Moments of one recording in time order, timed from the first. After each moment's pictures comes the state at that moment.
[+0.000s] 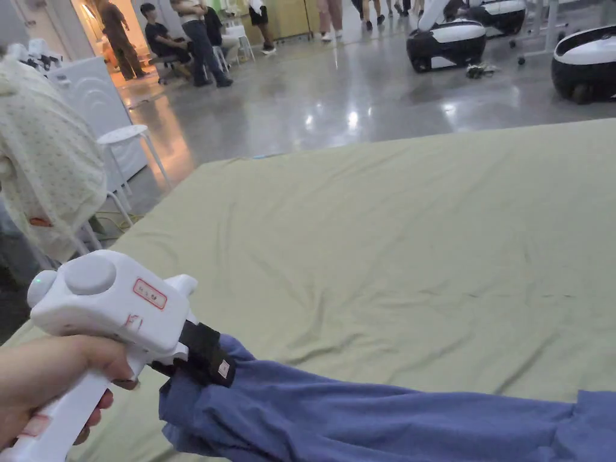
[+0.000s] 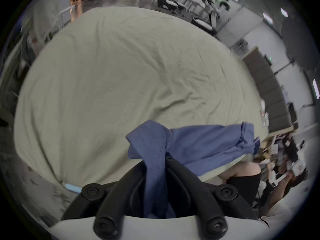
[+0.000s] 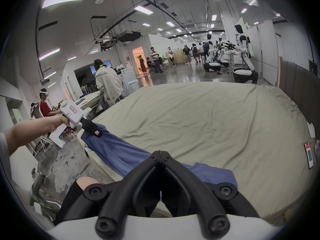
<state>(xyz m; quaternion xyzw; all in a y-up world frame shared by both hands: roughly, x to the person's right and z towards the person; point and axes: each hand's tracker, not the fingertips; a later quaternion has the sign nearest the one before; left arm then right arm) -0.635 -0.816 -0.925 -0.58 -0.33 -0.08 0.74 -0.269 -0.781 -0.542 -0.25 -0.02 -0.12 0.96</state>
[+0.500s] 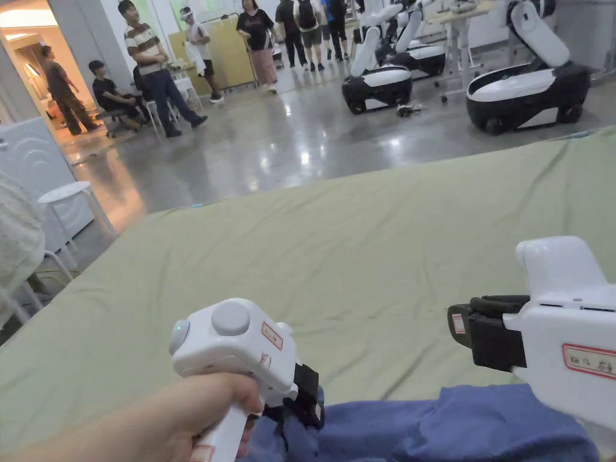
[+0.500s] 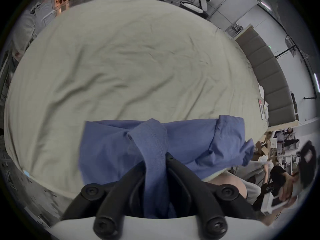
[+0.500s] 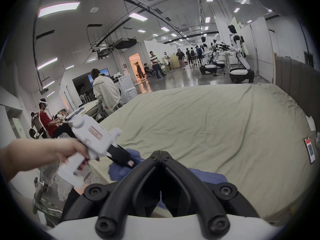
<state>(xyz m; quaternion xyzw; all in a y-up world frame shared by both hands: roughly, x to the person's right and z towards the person) -0.426 -0.870 -0.820 -0.64 -0.35 -0.05 0.68 -0.229 -0.778 -0.528 -0.22 -0.04 -0.15 0.96</state>
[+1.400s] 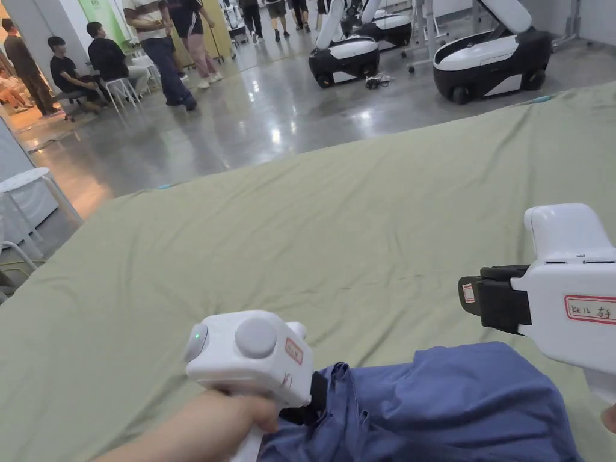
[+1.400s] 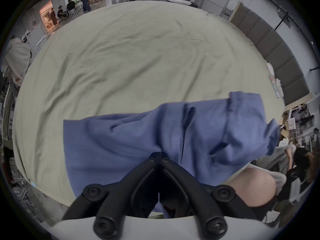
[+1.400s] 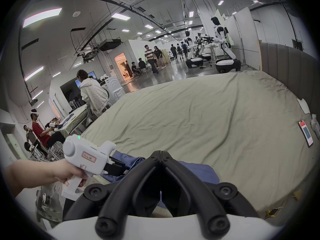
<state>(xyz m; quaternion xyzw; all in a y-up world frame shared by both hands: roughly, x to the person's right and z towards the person) -0.401 -0.895 -0.773 -0.57 -0.36 -0.16 0.72 -0.204 -0.797 -0.521 -0.25 -0.08 -0.19 0.95</state>
